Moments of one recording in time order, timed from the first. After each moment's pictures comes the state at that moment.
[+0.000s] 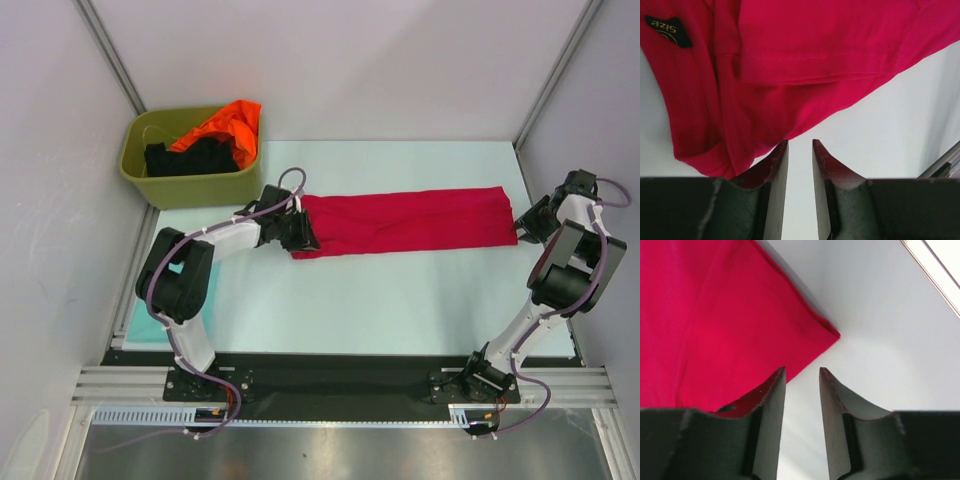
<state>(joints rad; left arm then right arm) -0.43 1.80 1.09 -0.19 0.37 -0.53 -0.54 1.90 1.42 -0.63 -0.19 0.39</state>
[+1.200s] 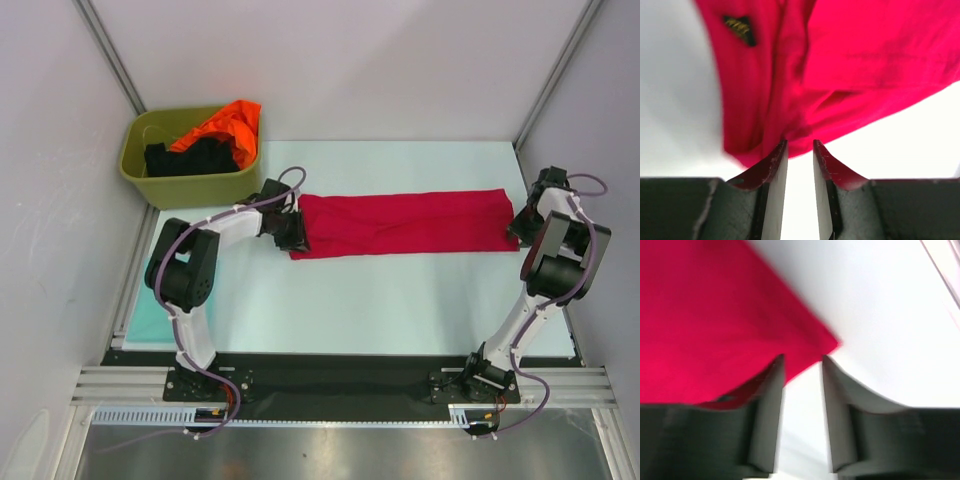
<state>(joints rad) -0.38 1.91 1.22 -0.37 0.31 -0.45 -0.42 1.98 1.44 -0.67 0.10 0.36</state>
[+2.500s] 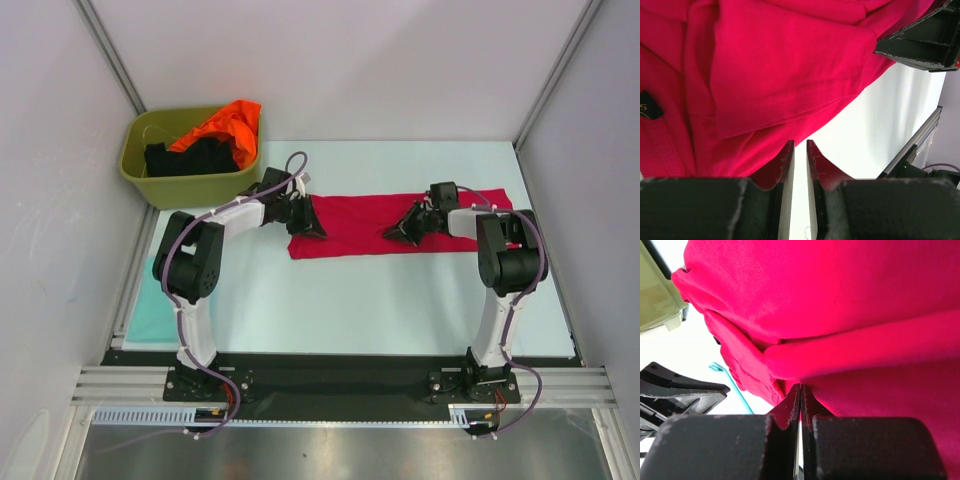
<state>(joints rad) -0.37 1.98 1.33 -0.28 0.58 -0.50 0.12 1.99 1.12 -0.07 -0.61 0.88</state>
